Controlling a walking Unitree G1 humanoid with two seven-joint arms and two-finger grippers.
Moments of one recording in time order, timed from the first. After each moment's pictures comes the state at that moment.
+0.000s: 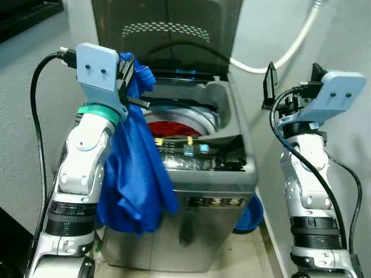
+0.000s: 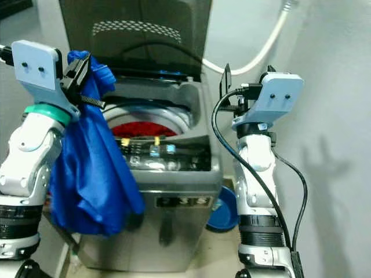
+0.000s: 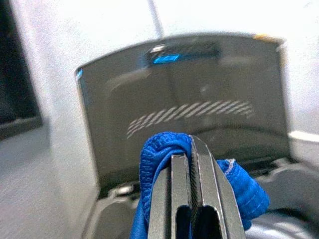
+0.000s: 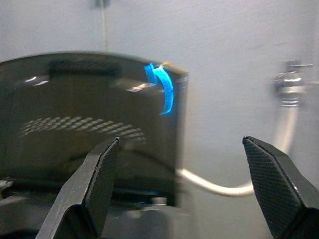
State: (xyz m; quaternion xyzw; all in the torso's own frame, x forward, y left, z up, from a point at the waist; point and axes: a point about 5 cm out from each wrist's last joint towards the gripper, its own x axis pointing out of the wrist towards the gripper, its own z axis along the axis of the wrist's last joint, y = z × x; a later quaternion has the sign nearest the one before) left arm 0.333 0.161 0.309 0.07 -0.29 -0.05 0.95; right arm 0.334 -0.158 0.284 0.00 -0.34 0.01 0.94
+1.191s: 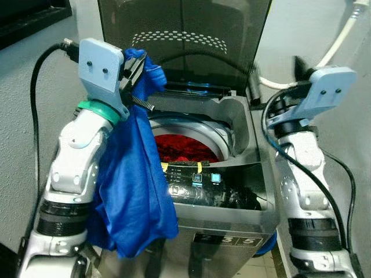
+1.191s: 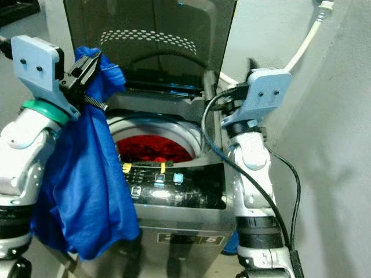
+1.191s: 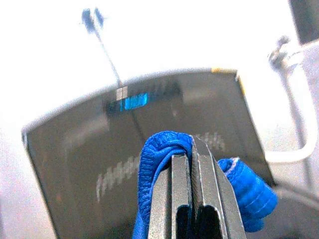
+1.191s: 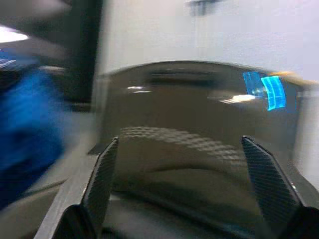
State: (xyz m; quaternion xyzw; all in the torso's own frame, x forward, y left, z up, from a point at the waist) left arm 0.316 0.140 0.356 0.12 -0.36 -0.20 0.91; right arm 0.314 -0.128 0.292 0.01 -0.34 0.23 0.91
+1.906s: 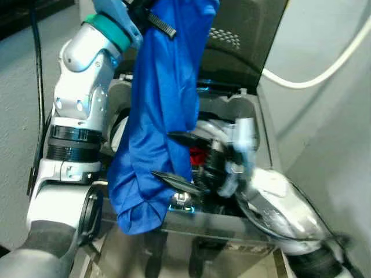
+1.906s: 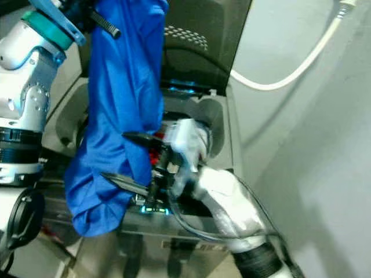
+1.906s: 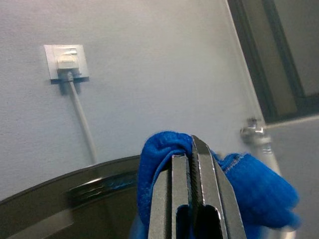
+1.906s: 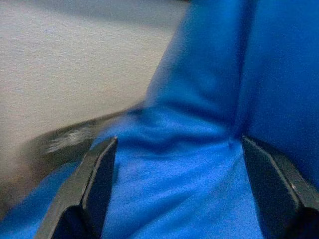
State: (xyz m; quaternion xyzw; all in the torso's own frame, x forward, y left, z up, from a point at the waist) left arm 0.335 0.097 0.435 0.04 -0.44 -0.30 0.85; right arm 0.326 -0.021 0.243 -0.06 -0.18 0.45 0.87
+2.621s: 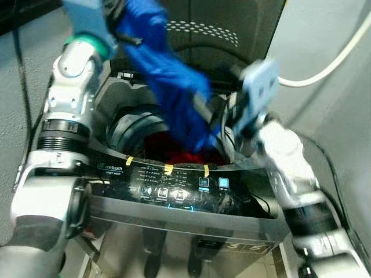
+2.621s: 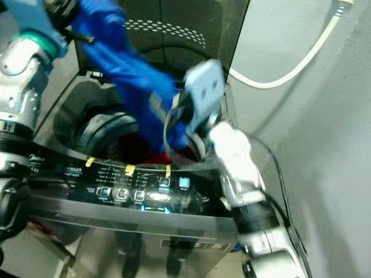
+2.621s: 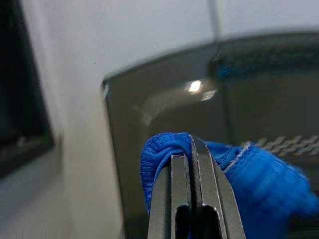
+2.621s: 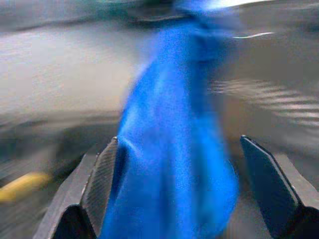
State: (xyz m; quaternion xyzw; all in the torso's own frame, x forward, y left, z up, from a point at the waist) left arm 0.397 0.186 0.381 0.05 -0.27 -0.04 0.96; right arm 0.307 -0.088 0.255 -0.17 -0.23 0.47 0.83
